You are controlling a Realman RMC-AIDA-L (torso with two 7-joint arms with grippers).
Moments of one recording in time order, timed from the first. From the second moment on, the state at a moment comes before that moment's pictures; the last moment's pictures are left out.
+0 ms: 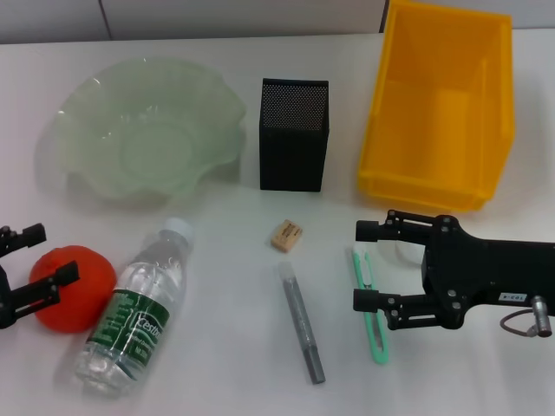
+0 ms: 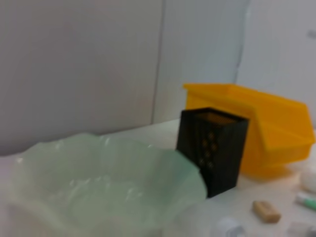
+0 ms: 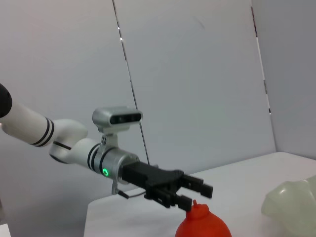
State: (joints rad) left arm -0.18 -2.00 0.52 0.62 1.92 1.67 -1.05; right arm 0.40 2.08 -0.88 -0.54 -1.79 -1.78 1.08
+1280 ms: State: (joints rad) left arm -0.36 -2.01 0.46 0.70 1.83 1.63 -1.17; right arm 0.40 2.08 -0.87 -0.55 -1.79 -1.78 1.08
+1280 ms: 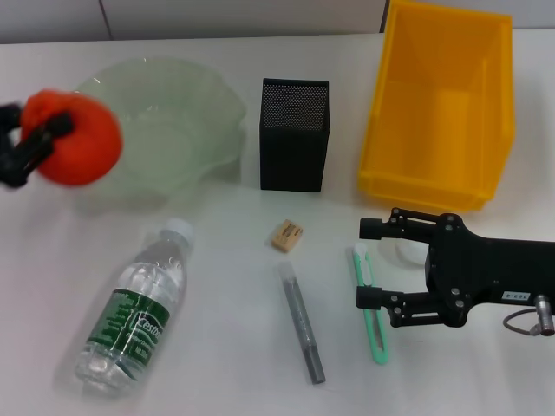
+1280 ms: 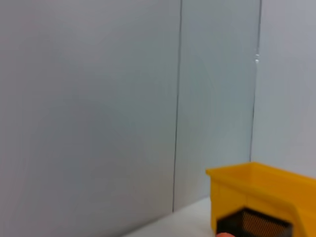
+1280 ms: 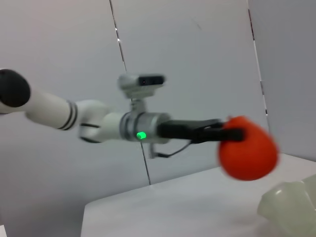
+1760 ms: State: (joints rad) left arm -0.58 -2.07 0.54 0.57 1.84 1.18 -1.20; right arm 0.40 2.08 -0.86 -0.55 -1.79 -1.79 1.10
